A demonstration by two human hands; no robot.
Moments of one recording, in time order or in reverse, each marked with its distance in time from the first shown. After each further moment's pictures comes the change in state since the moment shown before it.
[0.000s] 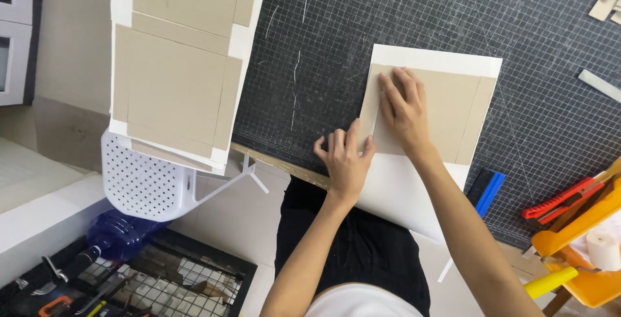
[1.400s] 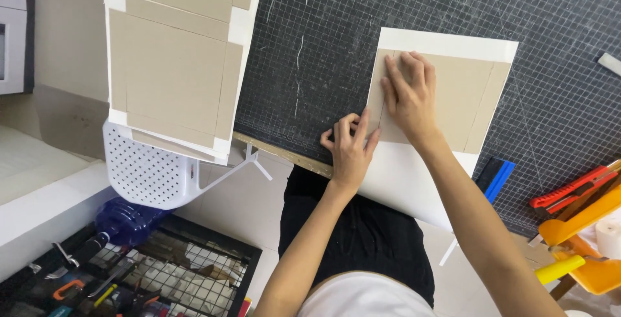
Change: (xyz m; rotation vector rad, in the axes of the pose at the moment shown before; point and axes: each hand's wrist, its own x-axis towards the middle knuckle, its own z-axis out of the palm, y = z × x) left_hand -0.010 -0.010 0.000 -0.084 -0.159 0.037; right_hand 0.000 0.002 0.006 -0.073 -0.014 -0.022
